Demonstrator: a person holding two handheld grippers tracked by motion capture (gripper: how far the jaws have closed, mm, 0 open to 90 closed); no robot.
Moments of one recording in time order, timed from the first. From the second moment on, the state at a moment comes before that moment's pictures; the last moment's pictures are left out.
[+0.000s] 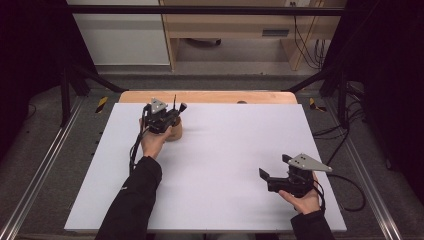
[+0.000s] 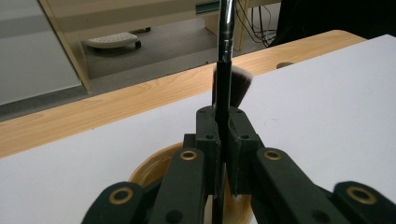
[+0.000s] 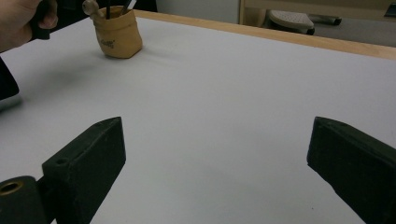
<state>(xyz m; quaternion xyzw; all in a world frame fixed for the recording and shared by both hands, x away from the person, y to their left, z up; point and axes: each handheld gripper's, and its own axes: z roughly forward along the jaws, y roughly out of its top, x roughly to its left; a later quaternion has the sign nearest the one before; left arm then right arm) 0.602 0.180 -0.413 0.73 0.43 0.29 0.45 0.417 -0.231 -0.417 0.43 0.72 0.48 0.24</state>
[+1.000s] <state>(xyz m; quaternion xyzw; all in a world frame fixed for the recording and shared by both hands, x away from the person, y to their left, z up) 0.554 0.190 -0.392 0.74 0.39 0.26 0.48 0.415 -0.233 -0.411 0.43 0.72 0.49 0.25</state>
